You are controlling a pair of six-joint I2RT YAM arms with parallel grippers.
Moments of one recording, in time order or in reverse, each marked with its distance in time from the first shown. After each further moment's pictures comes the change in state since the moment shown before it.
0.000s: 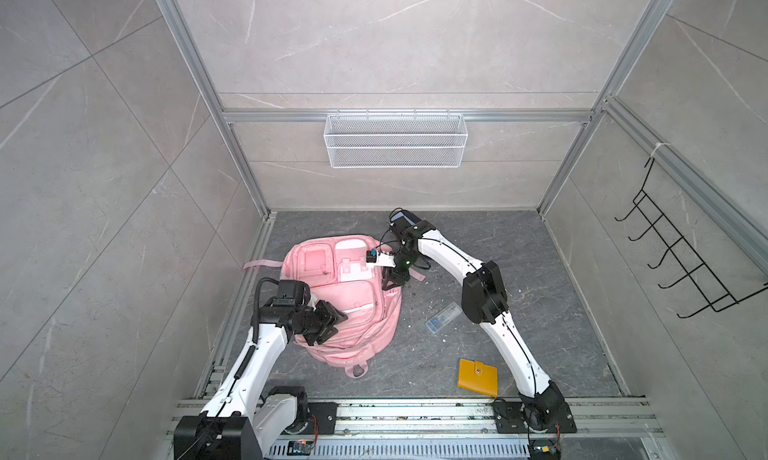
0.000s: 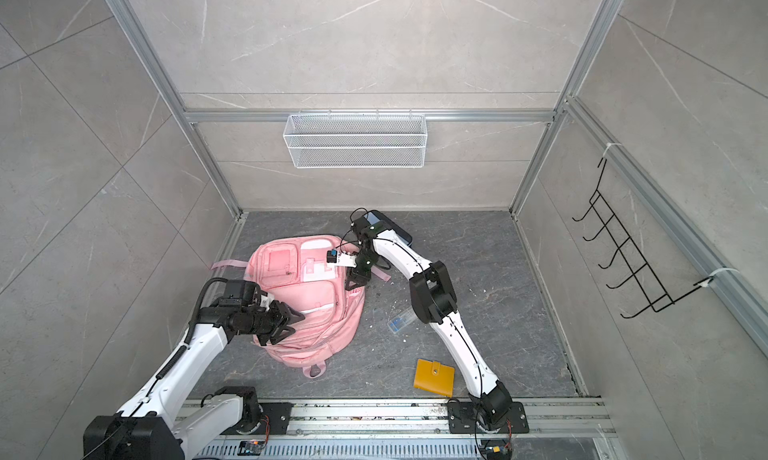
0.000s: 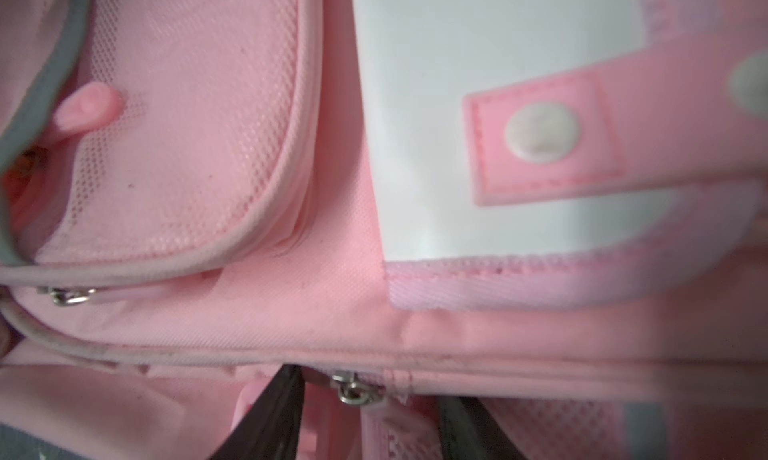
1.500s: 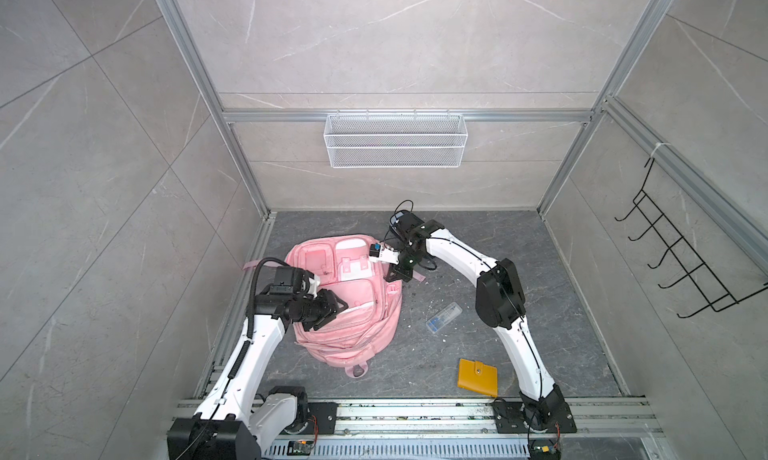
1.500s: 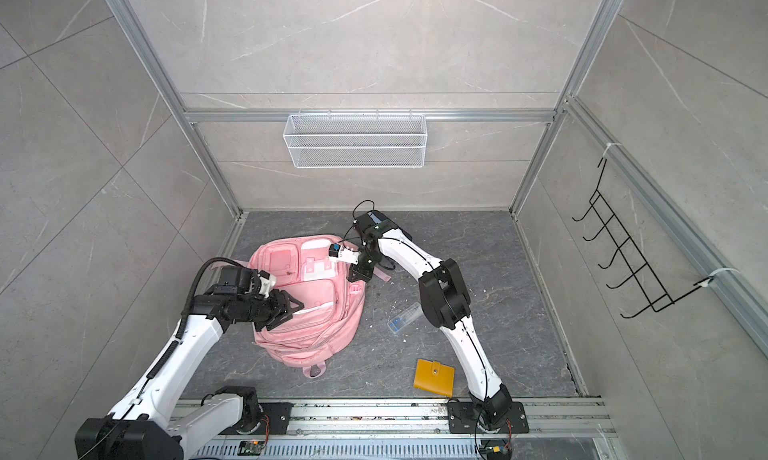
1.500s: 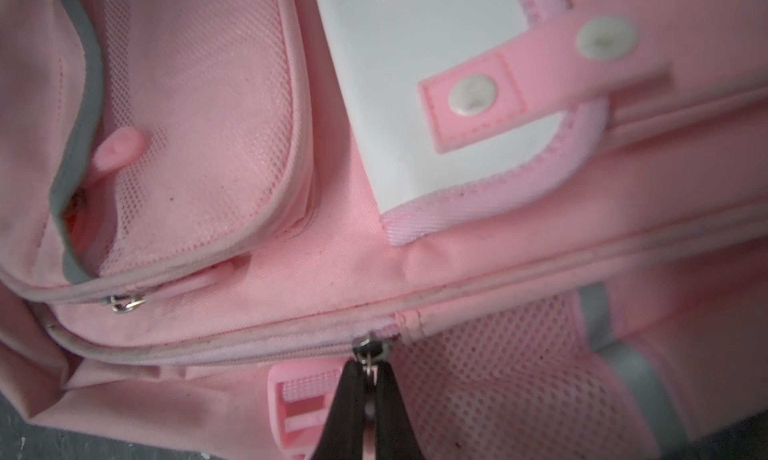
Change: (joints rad) left arm -0.069 0.013 0.187 -0.079 -0.039 0.267; right arm 0.005 -0.216 -0.261 0.147 0.103 0.237
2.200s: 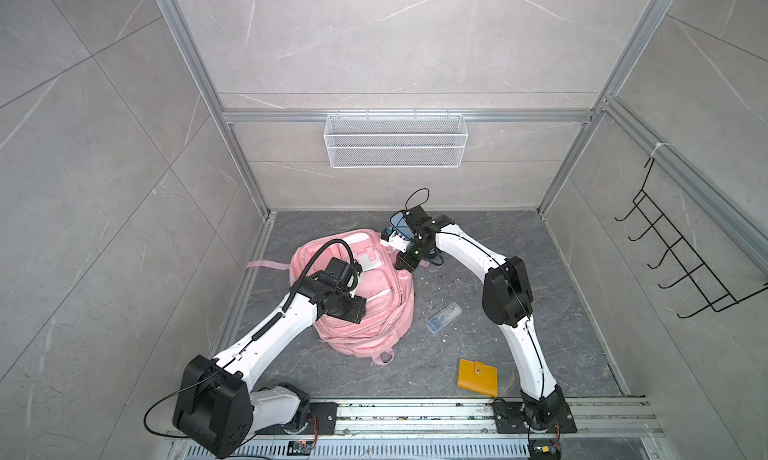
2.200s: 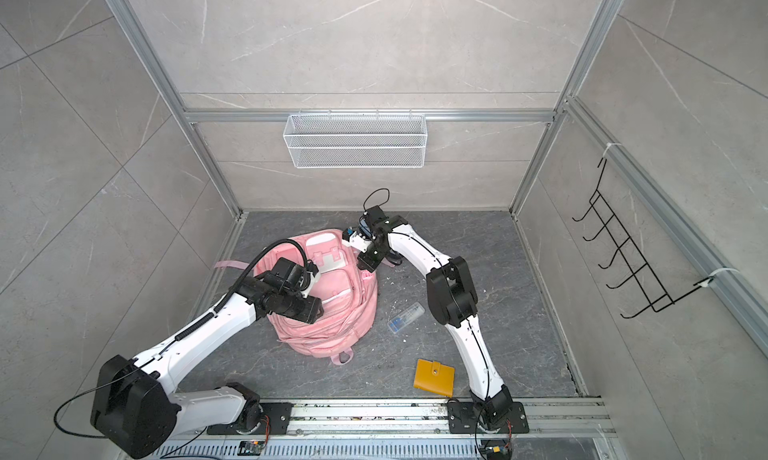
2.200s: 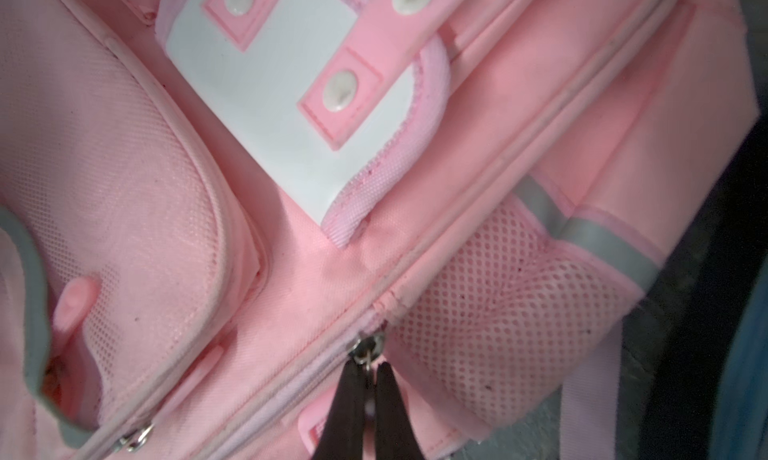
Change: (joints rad) left arm -0.385 0.243 0.108 0.028 -0.443 0.406; right arm -0.059 -0.026 -0.005 0.068 0.097 0.267
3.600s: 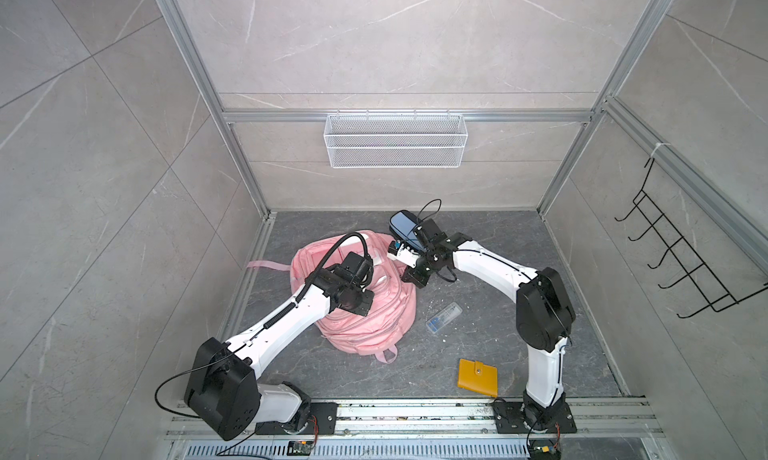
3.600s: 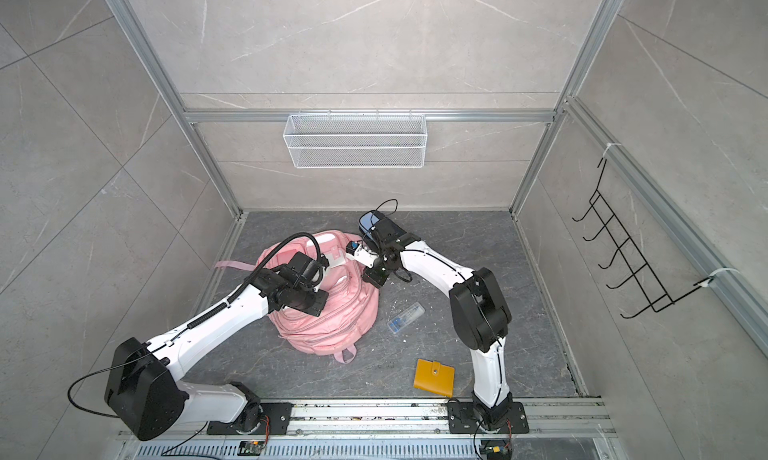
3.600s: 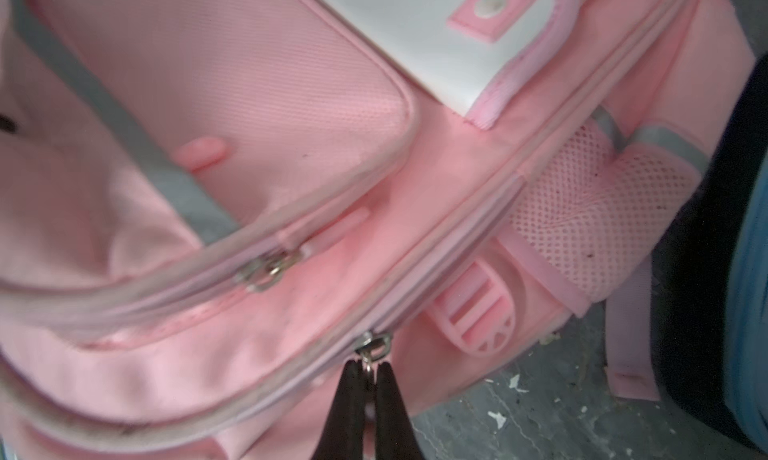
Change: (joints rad) left arm -0.077 0.070 0.115 -0.025 -0.145 -0.084; right arm 0.051 -0.402 -0.554 0.253 0.018 -0.011
